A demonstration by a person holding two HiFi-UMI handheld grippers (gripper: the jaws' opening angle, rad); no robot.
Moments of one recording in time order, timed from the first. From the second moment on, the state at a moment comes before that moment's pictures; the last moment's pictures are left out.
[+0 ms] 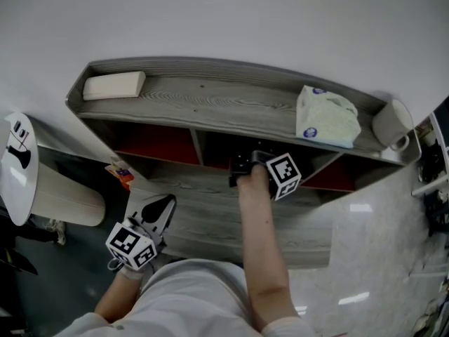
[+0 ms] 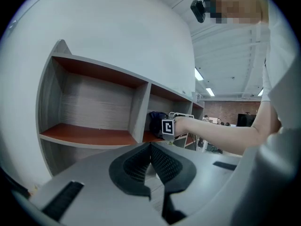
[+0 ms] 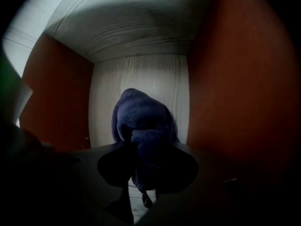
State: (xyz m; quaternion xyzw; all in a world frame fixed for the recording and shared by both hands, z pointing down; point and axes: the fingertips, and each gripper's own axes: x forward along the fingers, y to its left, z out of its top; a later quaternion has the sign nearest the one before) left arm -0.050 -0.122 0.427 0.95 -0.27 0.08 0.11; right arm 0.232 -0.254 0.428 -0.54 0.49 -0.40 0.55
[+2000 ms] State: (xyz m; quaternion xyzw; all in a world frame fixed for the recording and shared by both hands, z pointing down) left arm -0.015 -0.116 0.427 0.96 -0.25 0.09 0.10; right arm 0.306 -0.218 0.353 -0.50 0.54 -0.26 0.63
